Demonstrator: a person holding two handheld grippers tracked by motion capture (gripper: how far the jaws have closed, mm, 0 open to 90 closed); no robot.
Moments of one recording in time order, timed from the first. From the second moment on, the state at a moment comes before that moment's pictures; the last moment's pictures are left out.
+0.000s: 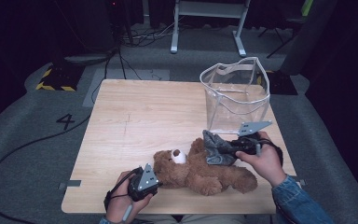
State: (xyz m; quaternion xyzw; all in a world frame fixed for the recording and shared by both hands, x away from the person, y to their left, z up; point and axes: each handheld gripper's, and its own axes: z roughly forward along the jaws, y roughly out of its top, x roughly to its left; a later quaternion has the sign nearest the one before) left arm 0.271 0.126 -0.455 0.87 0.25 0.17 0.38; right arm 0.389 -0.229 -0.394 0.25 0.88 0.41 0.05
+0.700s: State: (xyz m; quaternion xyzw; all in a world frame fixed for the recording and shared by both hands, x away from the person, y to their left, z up) left arm 0.274 0.128 -0.455 0.87 0.26 0.16 0.40; right arm 0.420 -0.322 -0.432 0.37 0.85 0.35 0.12
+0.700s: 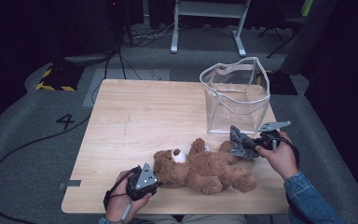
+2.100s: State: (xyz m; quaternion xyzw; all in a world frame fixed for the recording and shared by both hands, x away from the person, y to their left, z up) left arm 0.275 0.134 -0.460 0.85 0.26 0.17 0.43; right arm 0.278 -0.328 -0.428 0.27 0.85 0.45 0.10
